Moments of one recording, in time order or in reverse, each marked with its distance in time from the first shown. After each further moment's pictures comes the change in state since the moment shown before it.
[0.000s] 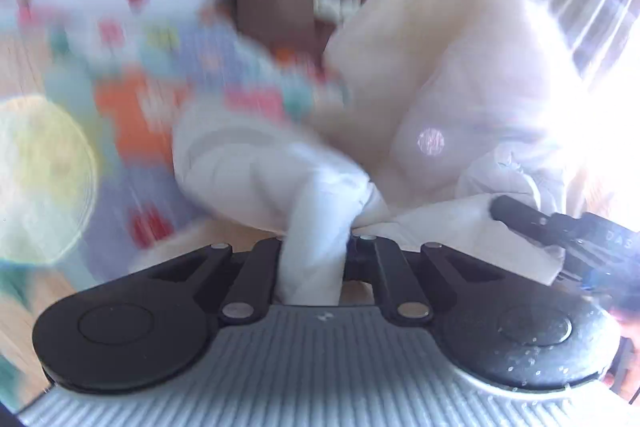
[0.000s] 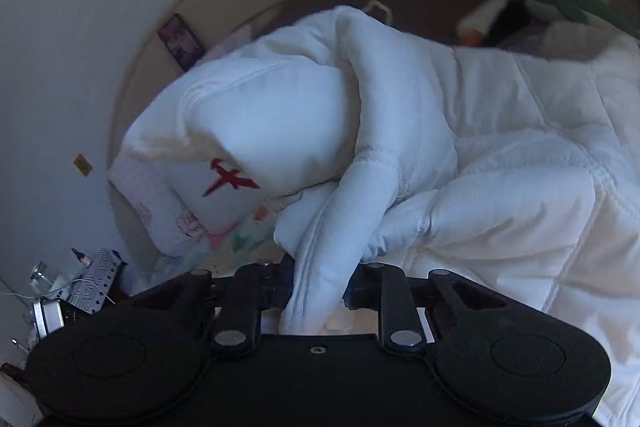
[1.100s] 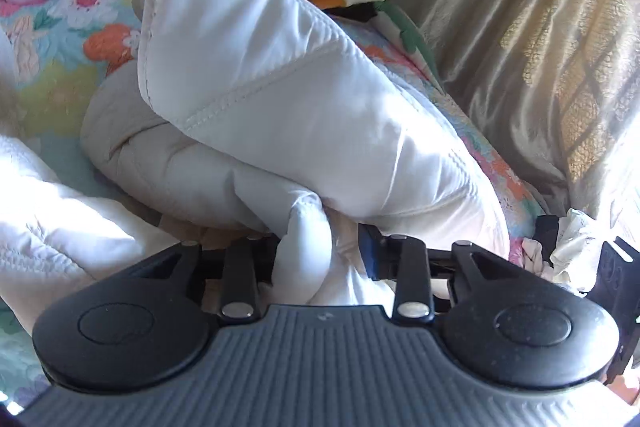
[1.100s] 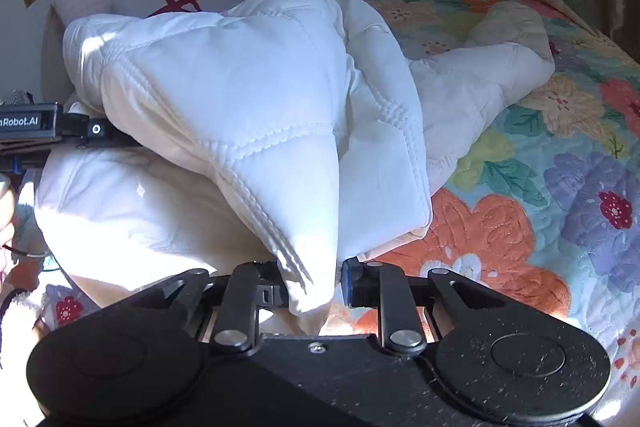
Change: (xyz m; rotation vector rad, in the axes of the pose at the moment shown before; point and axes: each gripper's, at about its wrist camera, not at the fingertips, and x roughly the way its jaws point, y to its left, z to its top) left arm -0.022 0.000 -0.080 0.124 0.269 -0.102; right arm -0.053 0.017 -0.164 -0.216 0.346 -0.380
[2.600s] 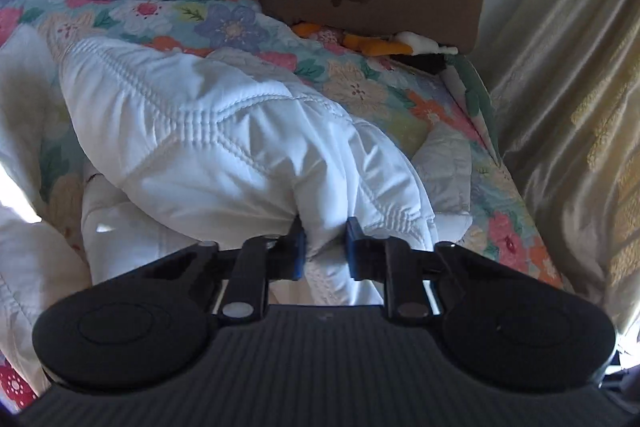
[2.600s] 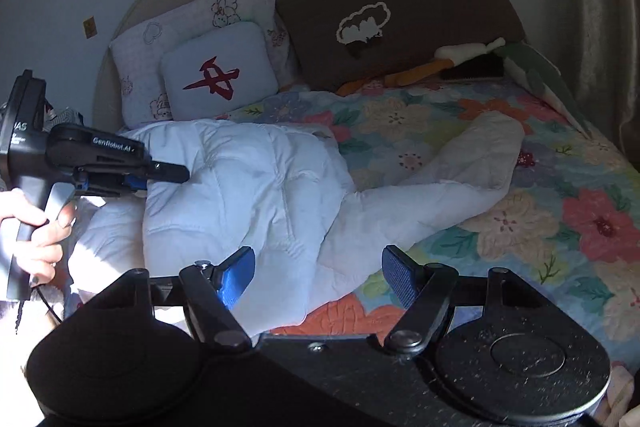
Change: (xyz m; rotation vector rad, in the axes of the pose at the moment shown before) left arm 0.007 -0.105 0.025 -0.209 -0.116 0.224; right arm -0.103 -0.112 0.058 -0.086 -0.199 0.093
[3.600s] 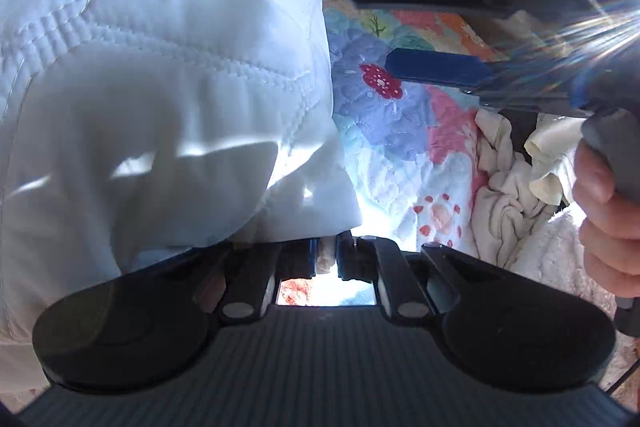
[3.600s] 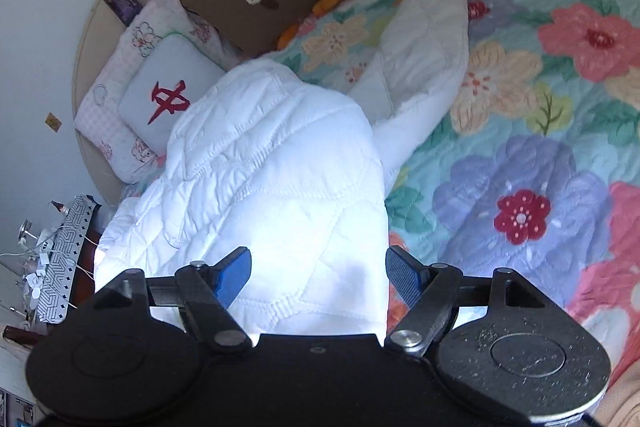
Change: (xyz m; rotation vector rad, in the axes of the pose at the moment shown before) left arm 0.101 -0.113 -0.184 0.318 0.427 -0.242; right arm 0.033 -0.088 -0.050 0.444 0.139 0.102
